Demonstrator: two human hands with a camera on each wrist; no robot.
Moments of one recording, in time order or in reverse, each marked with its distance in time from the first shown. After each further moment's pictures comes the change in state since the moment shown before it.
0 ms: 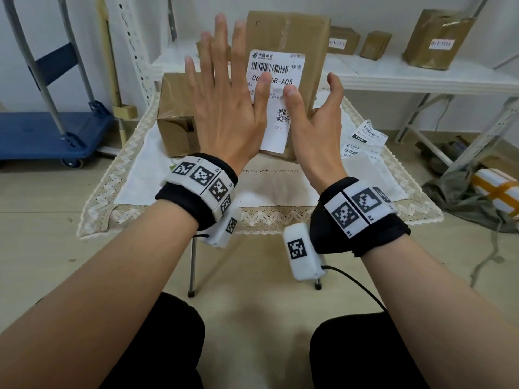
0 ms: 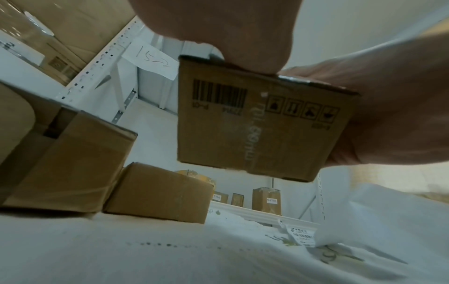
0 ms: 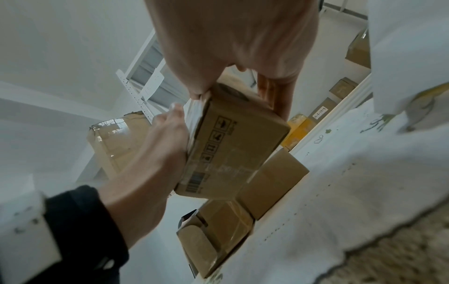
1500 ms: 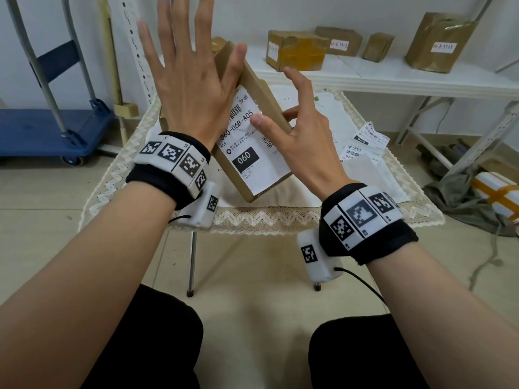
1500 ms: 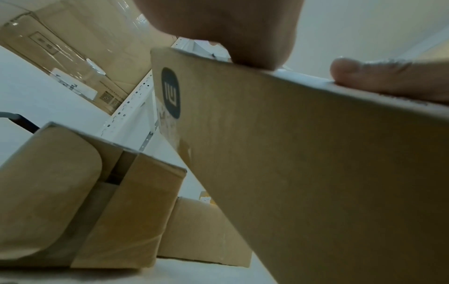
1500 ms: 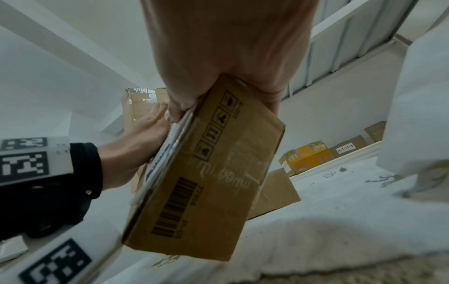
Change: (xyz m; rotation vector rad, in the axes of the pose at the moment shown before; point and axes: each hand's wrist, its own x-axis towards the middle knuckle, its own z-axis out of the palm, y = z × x) left_hand 0.030 -0.034 -0.023 0.195 0.072 -0.030; right_hand -0.010 -0.010 -0.008 -0.256 -0.258 -0.269
